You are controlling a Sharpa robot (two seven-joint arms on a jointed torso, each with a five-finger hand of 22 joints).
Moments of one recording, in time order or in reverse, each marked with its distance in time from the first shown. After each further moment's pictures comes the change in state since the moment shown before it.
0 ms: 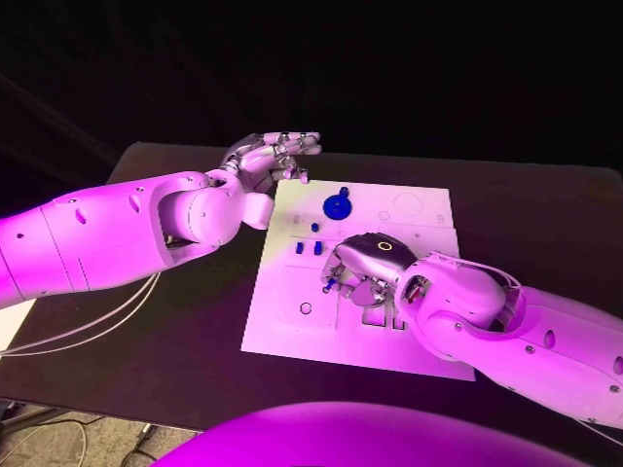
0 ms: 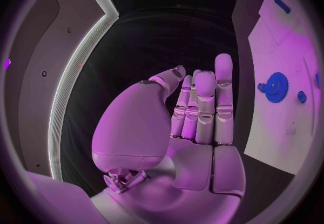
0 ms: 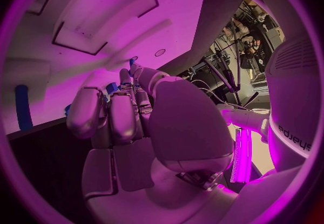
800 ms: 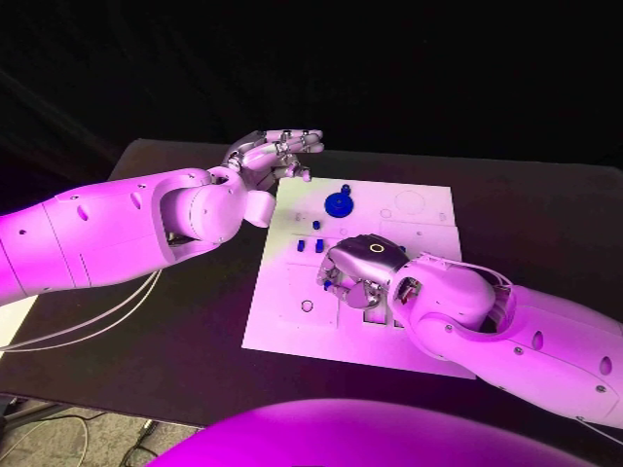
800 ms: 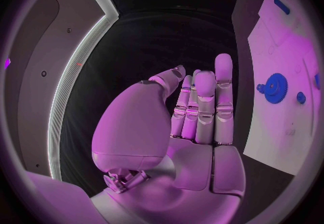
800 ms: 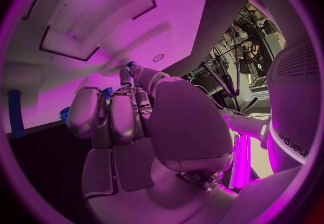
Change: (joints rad) left arm 0.000 0.001 0.000 0.000 -0.002 0.005 -0.006; left_hand 0.000 0.000 0.000 0.000 0.000 0.000 0.000 0.000 -0.001 0.000 0.000 0.000 0.000 0.002 0.001 -0.003 0.000 0.000 0.000 0.000 -0.002 0.000; right arm -0.001 0.029 -0.011 -0.017 -0.040 0.027 -0.007; right_hand -0.006 0.008 -0.001 -0.001 0.005 -0.012 0.011 -0.010 0.000 -0.001 -0.001 -0.002 -0.005 0.000 0.000 0.000 -0.006 0.000 0.000 0.000 0.000 -0.006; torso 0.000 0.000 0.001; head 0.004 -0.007
